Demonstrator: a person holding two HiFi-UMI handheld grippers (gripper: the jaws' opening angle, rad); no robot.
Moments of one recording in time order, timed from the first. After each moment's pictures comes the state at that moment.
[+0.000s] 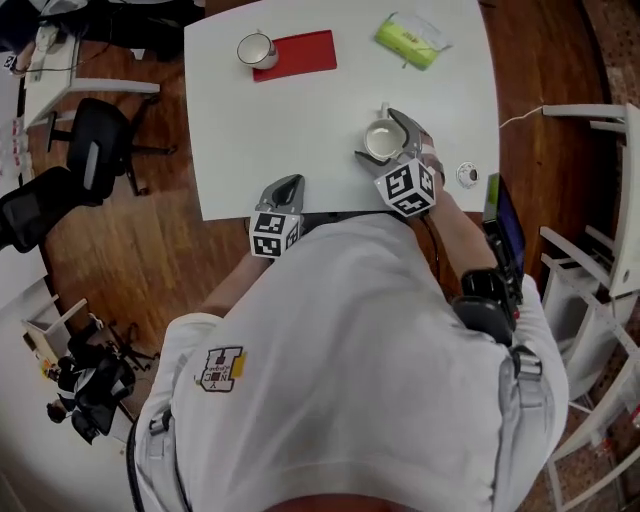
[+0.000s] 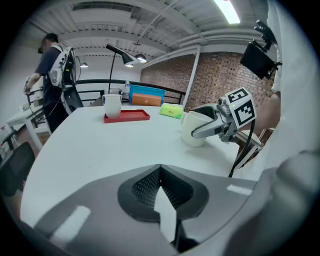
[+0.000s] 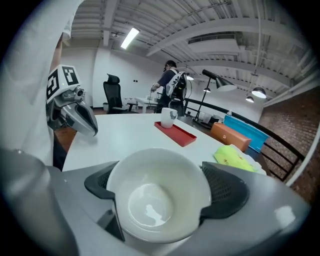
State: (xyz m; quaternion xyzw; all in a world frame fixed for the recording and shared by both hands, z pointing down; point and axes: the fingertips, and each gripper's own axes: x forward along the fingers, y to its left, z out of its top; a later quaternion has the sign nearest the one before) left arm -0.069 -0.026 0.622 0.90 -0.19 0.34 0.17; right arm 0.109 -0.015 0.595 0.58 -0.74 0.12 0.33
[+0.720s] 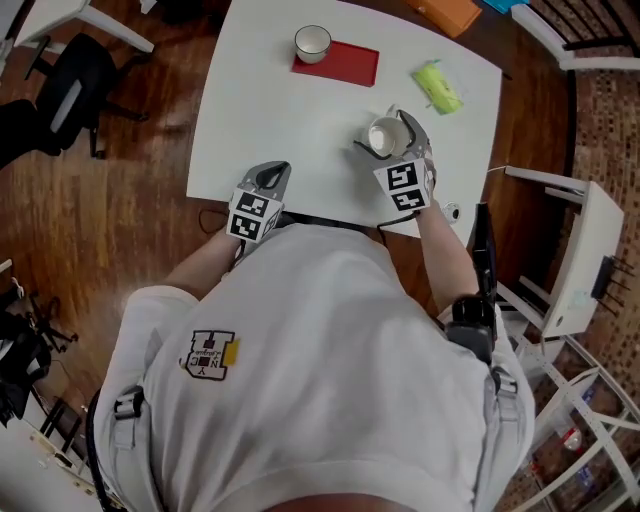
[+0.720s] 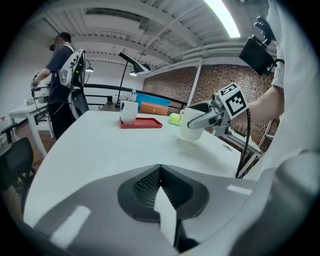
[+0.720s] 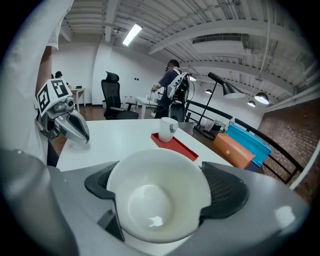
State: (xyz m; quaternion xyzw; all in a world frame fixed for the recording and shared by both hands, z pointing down) left arm -0.113 -0.075 0.626 0.92 -0.19 0.28 0.19; right arm 0.083 -0.089 0.564 0.58 -0.73 0.11 0.35
